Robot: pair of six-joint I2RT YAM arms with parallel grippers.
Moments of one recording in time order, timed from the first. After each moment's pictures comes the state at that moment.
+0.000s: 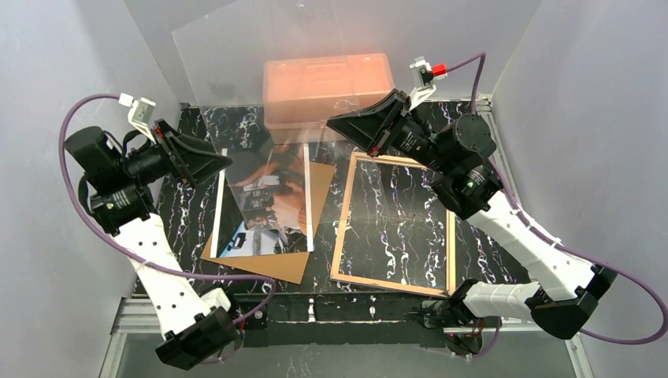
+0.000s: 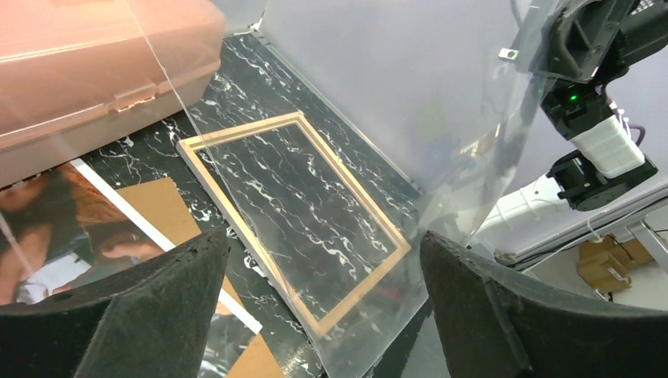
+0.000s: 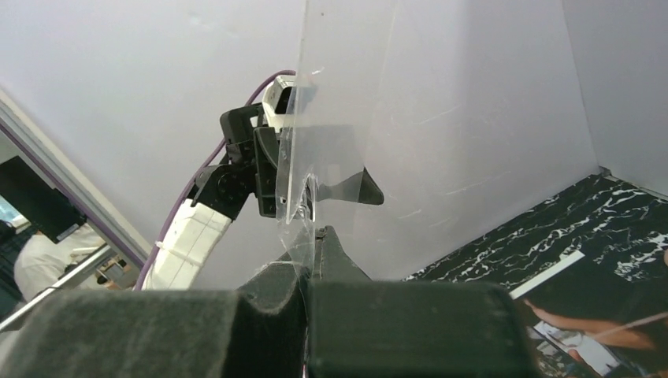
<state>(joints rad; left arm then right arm) 0.57 1.00 1.39 -0.63 1.53 -0.27 0.82 1.19 1.40 0.23 -0.39 0.71</state>
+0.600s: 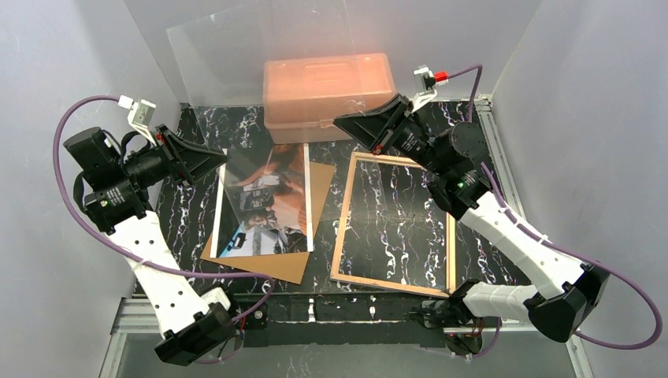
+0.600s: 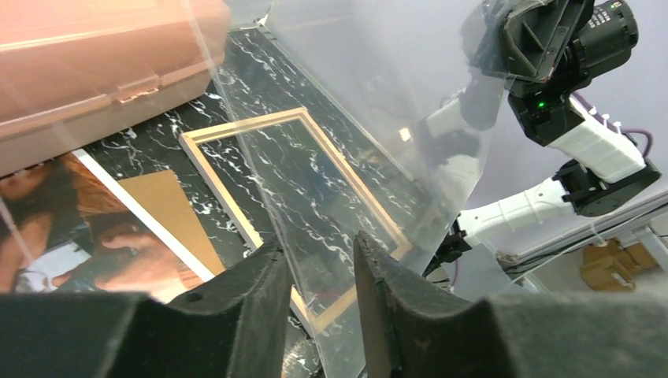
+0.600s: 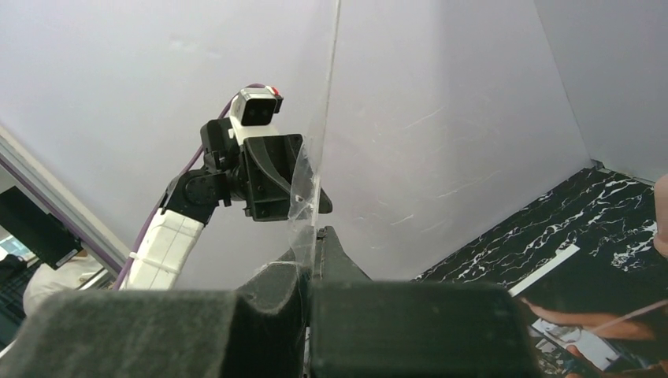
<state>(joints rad) 0.57 1.05 1.51 -0.93 1.52 -0.04 0.75 1.18 1.24 0.41 -0.40 0.82</state>
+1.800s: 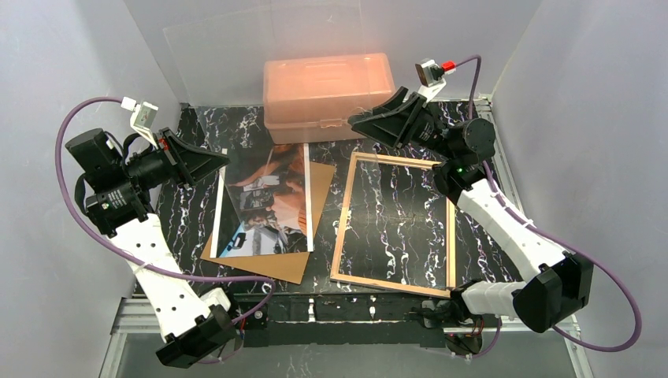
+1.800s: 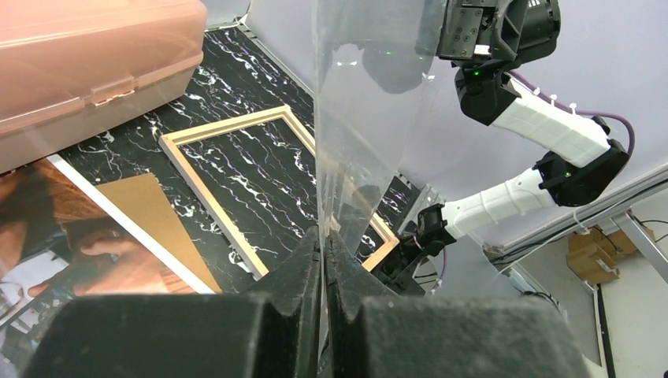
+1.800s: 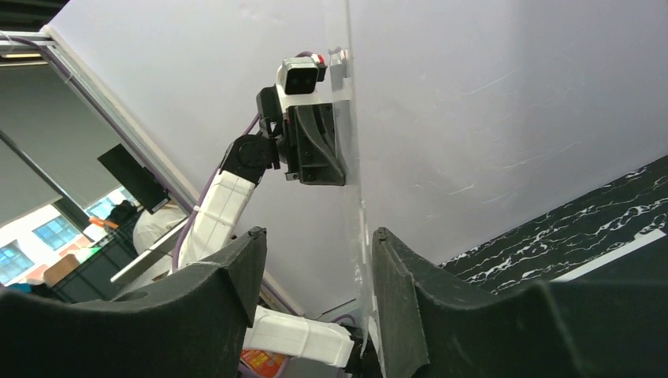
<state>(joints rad) 0.57 1.03 1.51 -0.95 1.55 -0.04 0.52 1.26 1.17 0.75 -0.77 1.16</state>
